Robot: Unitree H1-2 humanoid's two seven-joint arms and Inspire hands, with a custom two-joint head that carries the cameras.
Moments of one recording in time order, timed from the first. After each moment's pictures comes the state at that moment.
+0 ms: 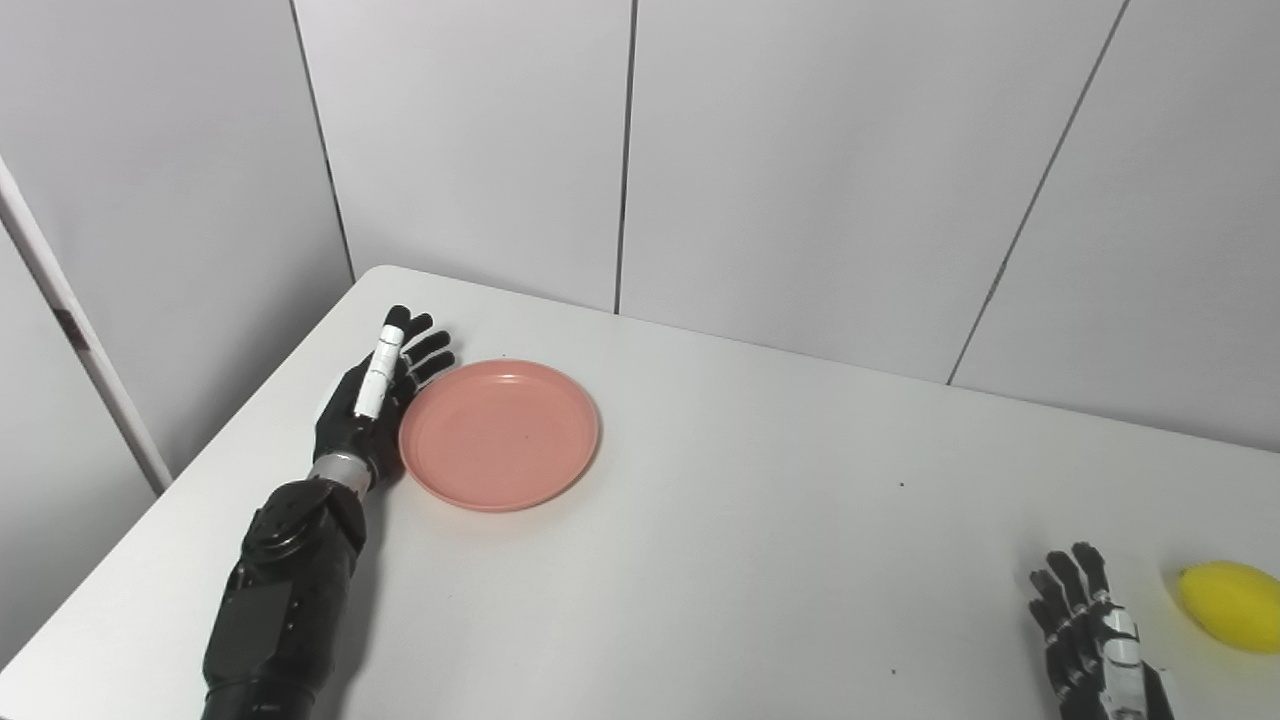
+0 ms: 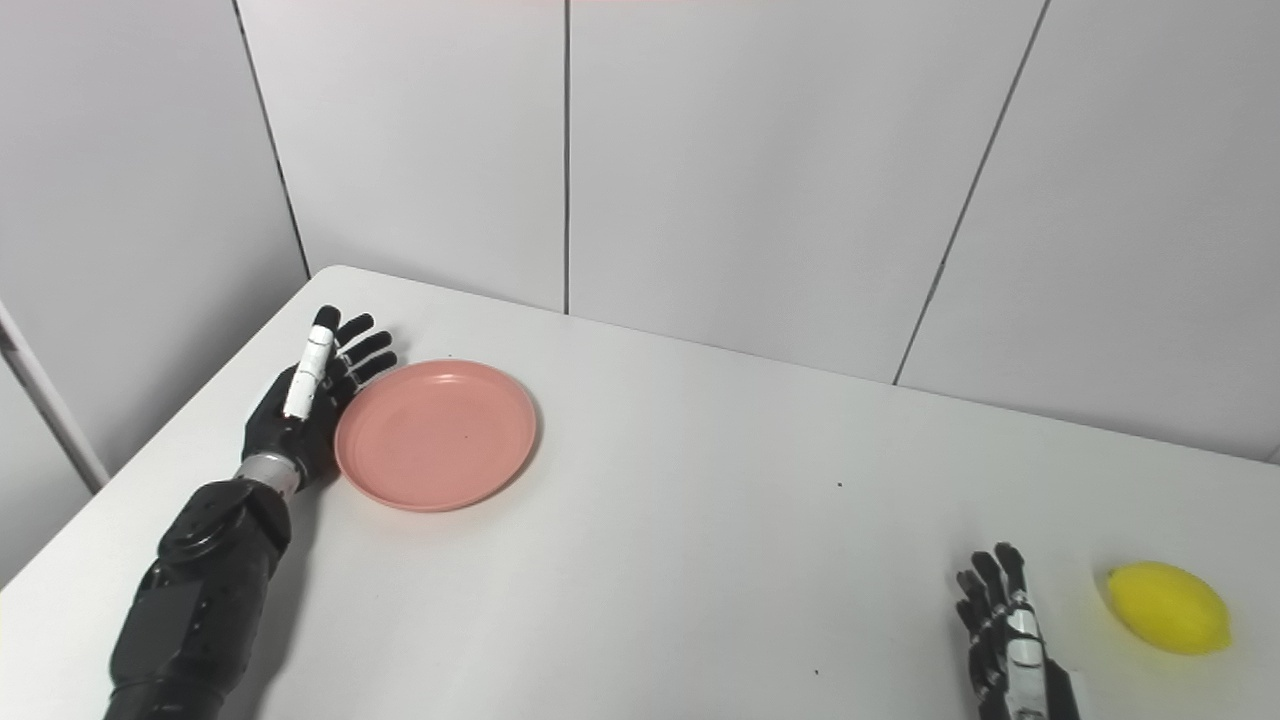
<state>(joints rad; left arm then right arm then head) -0.37 0.26 0.33 0.28 -0.40 0.25 -0.05 0.05 -0.09 -0.07 -0.08 0.22 -0.05 0.18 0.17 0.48</state>
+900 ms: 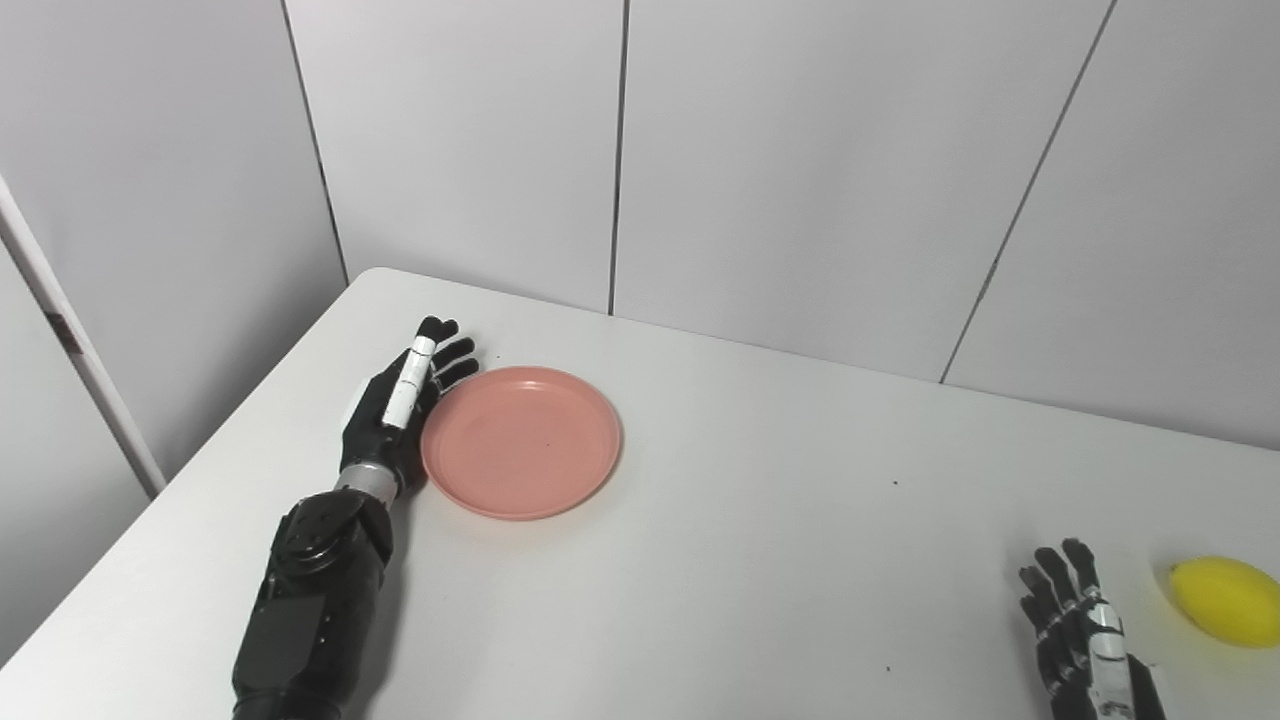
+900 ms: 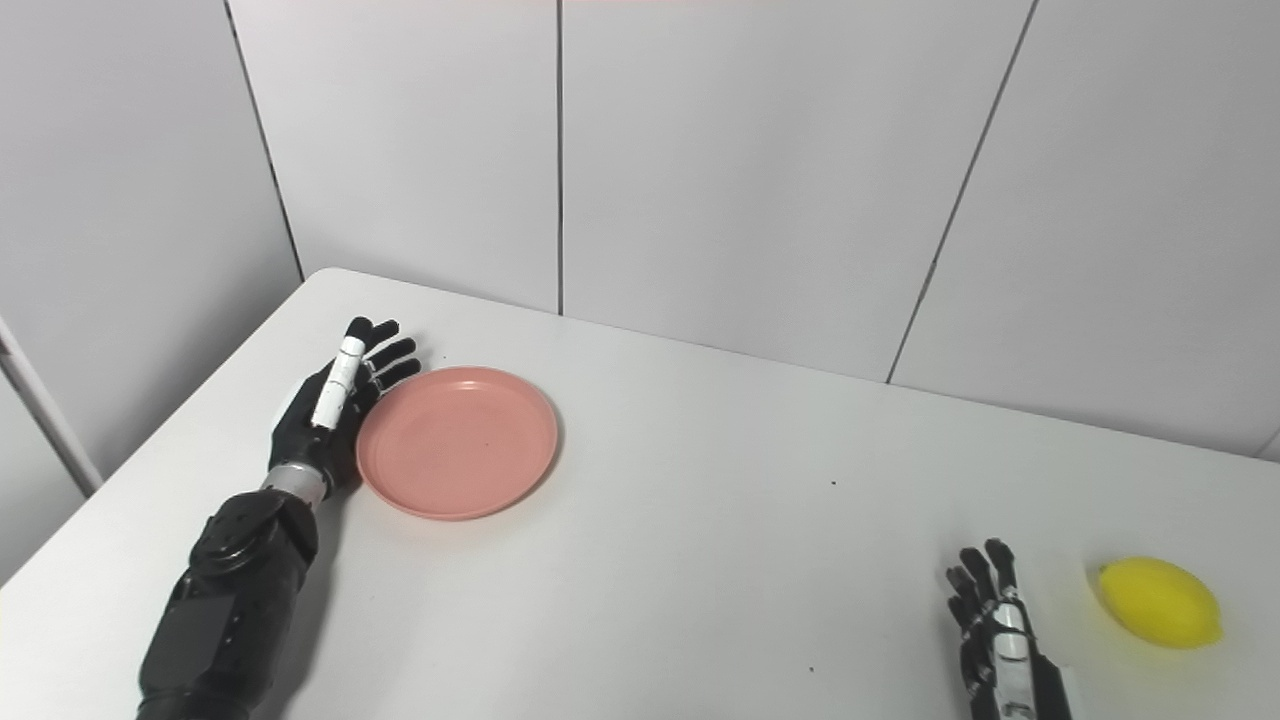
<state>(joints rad) -0.38 0.22 0.26 0.30 -0.32 0.20 -0.03 0.05 -0.08 -0.07 -0.08 0.21 -0.05 0.18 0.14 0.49</state>
